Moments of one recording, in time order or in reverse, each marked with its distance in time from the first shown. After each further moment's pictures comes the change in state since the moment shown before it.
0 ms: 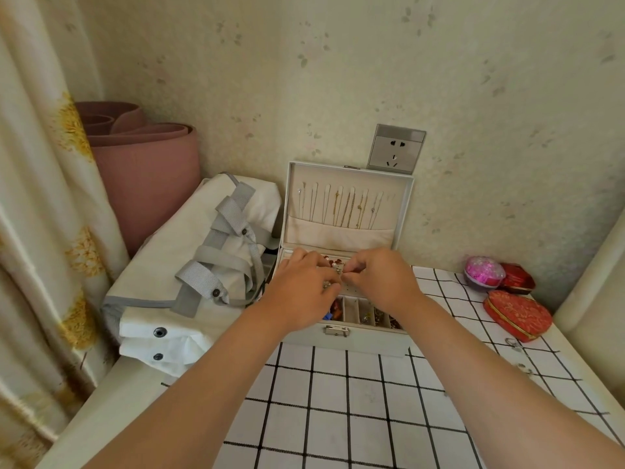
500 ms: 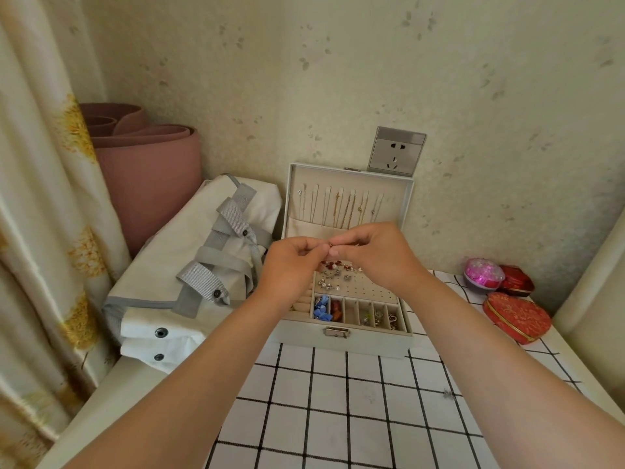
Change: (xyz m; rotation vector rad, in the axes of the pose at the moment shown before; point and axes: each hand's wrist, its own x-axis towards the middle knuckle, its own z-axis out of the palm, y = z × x) left_hand 0.009 0.010 -0.026 -0.898 0.266 -0.371; right_hand 0.008 -0.032 -0.032 0.559 -0.011 -0.024
